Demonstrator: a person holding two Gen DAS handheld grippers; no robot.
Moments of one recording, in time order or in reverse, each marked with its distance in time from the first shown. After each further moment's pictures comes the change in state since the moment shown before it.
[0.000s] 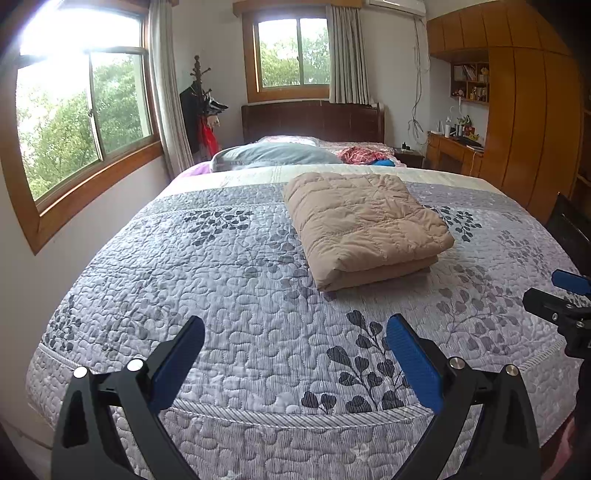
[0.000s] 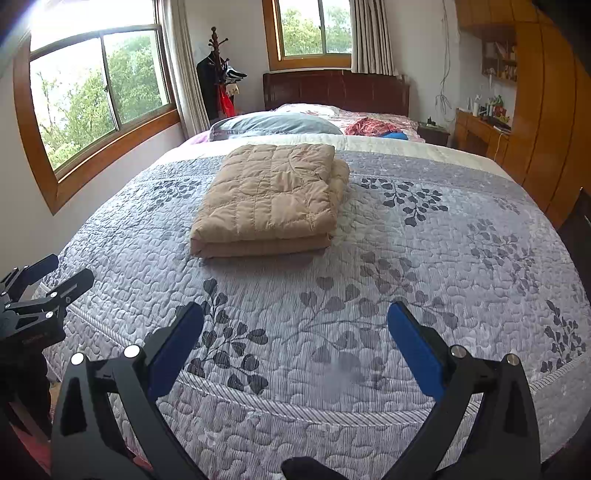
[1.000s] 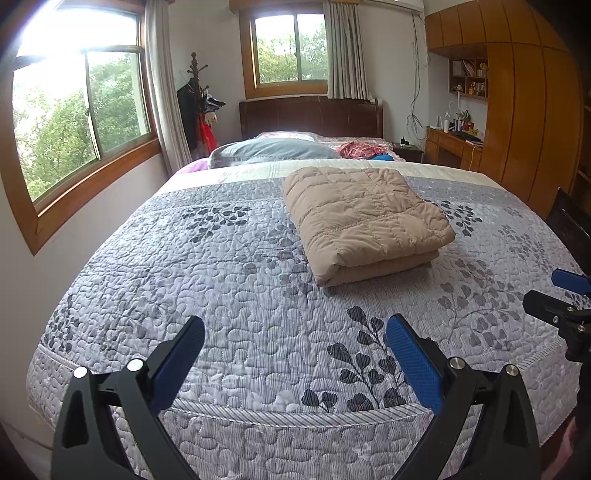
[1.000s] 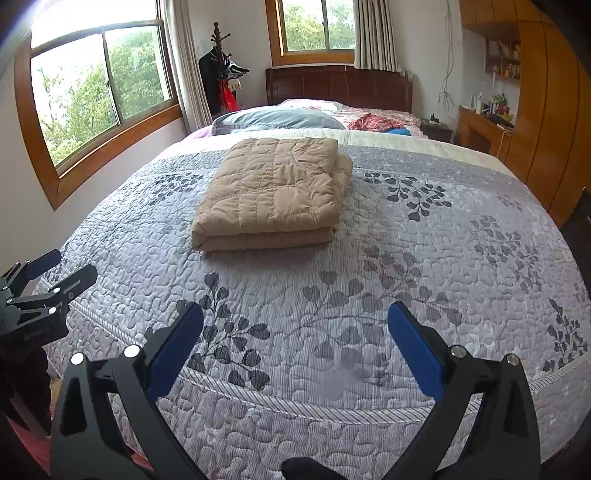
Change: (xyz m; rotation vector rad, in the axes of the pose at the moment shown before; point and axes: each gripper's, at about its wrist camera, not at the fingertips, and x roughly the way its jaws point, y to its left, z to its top) left arm 0.006 0.000 -0.001 0.009 0.018 -0.006; right arm 0.004 0.003 -0.002 -0.008 0.020 0.010
